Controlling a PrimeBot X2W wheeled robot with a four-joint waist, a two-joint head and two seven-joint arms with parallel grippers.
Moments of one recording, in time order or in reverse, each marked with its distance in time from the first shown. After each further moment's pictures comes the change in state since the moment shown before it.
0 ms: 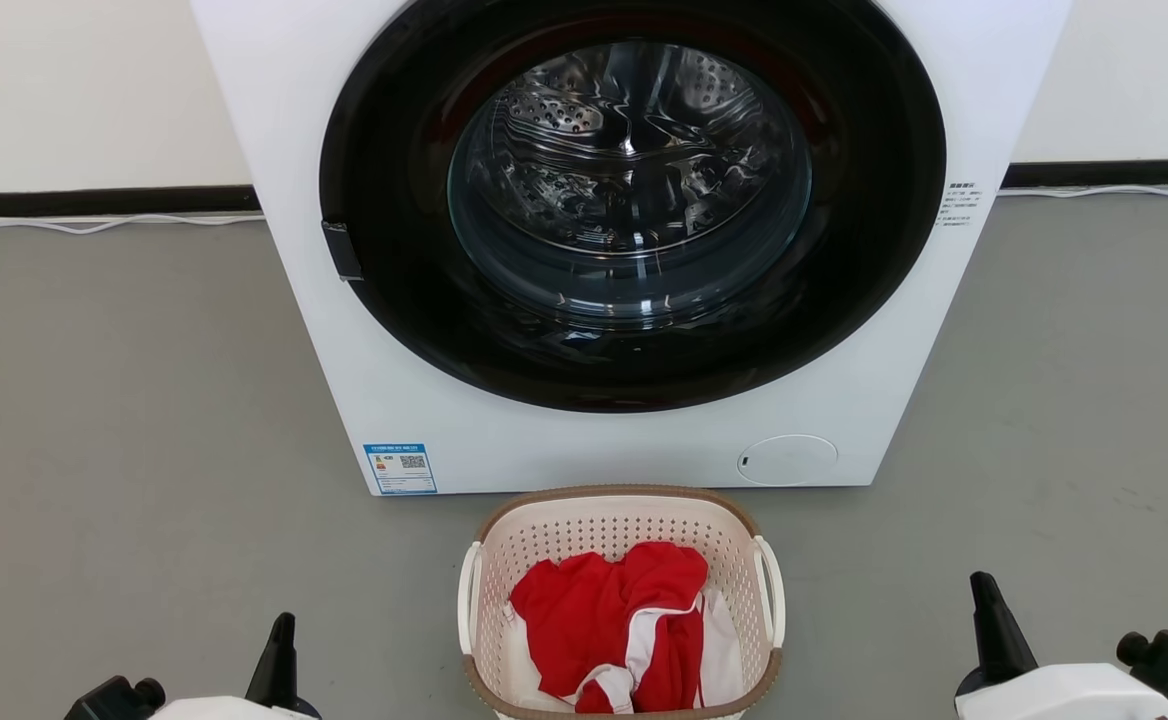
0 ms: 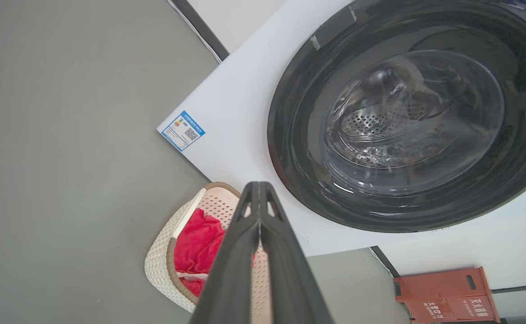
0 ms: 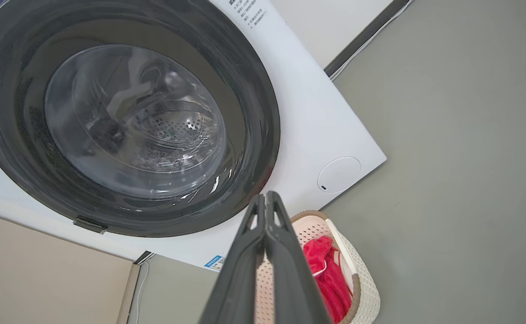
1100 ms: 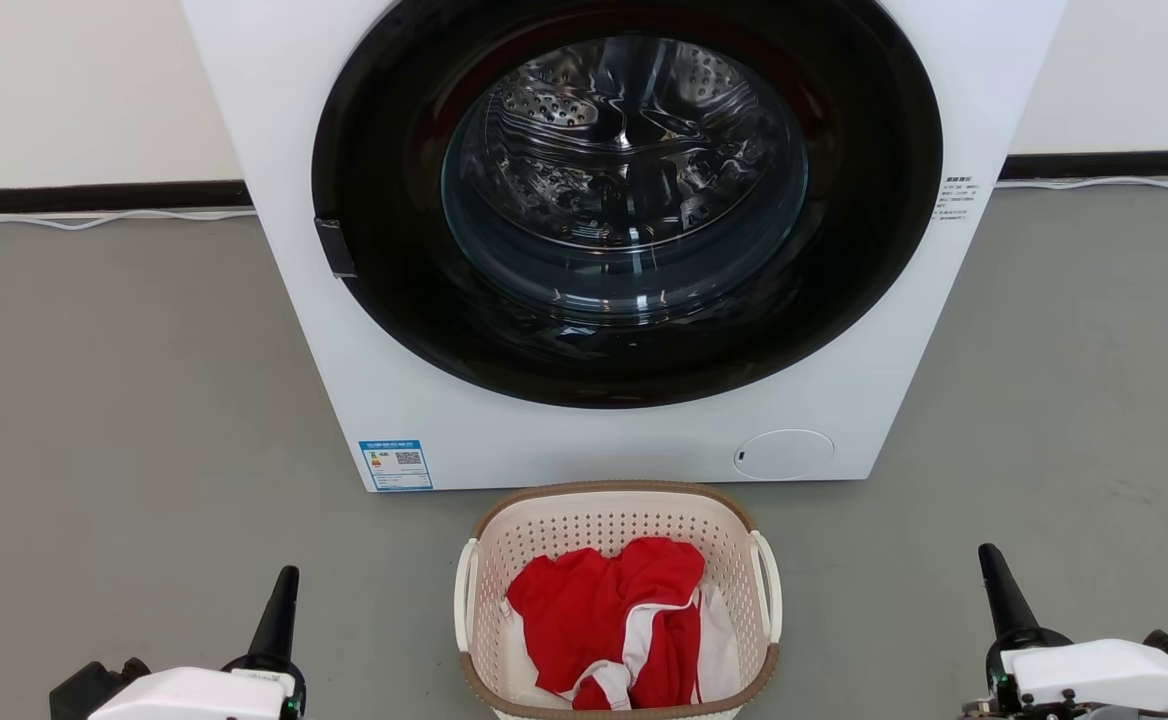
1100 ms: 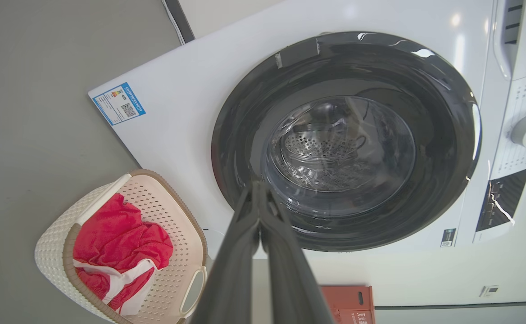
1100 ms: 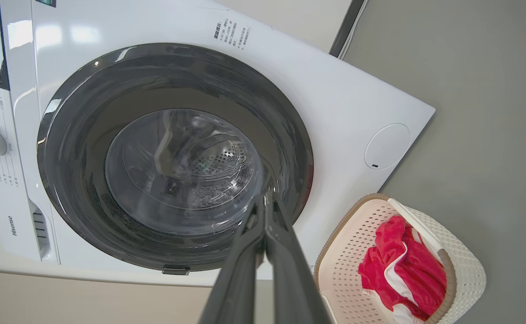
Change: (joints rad) left arm -0.016 -0.003 0.006 -0.092 -0.352 -0.012 0.100; right arm -0.020 0.000 -0.021 -0.058 0.433 0.000 0.093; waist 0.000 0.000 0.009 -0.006
